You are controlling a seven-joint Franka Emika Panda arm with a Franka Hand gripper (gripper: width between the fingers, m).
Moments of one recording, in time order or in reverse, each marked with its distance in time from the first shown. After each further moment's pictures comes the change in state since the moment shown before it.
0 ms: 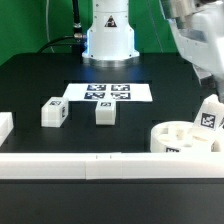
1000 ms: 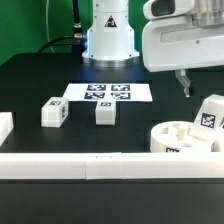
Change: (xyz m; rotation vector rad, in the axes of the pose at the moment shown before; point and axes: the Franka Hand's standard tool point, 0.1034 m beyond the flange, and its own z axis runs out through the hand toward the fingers) arm -0.006 0.001 0.004 -0.102 0.039 -0.951
